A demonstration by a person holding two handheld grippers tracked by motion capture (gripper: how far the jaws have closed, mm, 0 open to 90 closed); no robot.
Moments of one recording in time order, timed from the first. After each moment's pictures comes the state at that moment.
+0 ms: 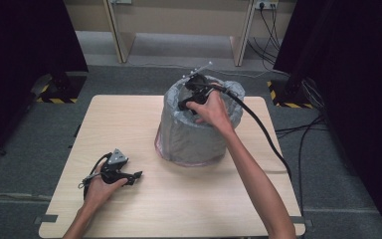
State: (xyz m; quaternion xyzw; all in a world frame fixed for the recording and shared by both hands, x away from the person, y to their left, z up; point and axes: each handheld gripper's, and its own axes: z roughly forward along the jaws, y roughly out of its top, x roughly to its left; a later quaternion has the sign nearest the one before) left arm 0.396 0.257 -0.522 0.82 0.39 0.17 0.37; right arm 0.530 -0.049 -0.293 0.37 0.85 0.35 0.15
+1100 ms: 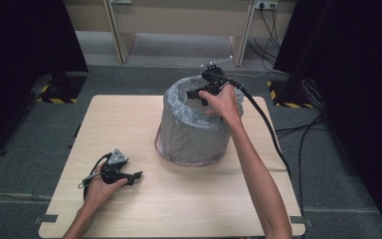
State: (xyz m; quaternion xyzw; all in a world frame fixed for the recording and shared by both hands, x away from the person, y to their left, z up) left arm 0.396 0.257 -0.522 0.83 0.39 0.16 0.37; right arm 0.549 -0.080 -0.288 0.44 0.80 0.39 0.14
